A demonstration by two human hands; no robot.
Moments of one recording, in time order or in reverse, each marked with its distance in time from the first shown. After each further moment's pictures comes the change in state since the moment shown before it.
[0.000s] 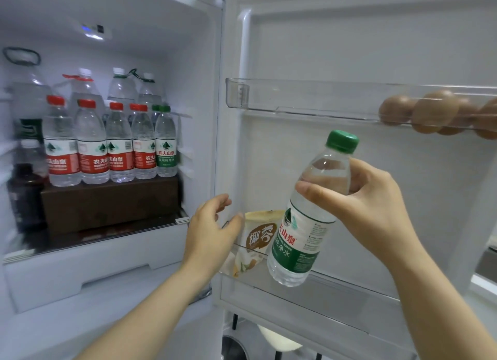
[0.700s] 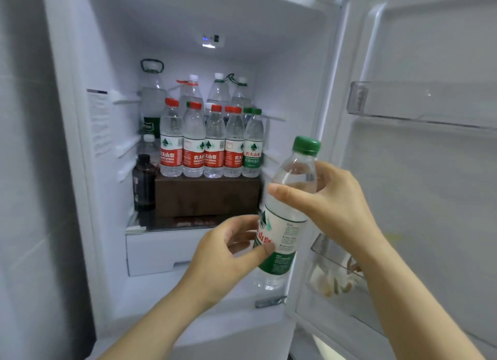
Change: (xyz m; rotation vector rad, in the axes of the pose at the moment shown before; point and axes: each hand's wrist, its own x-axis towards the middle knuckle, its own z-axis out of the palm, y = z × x) left_hand -0.029 -0.026 -0.132 -0.089 -0.092 -0.113; right_hand 0.024 -0.042 0.165 0.088 -0.315 -0.052
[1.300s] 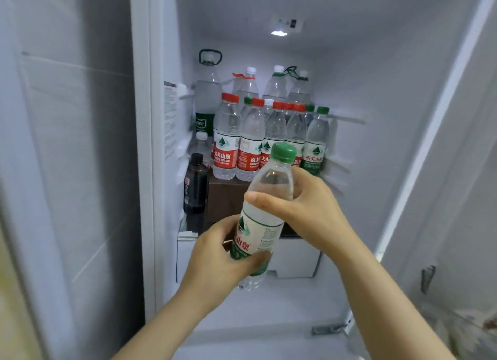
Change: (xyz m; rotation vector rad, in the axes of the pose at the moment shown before) left_hand 0.030 -0.069 -0.122 0.154 0.224 -0.001; right_hand 0.055 -0.029 0.161 0.122 -0.254 -0.055
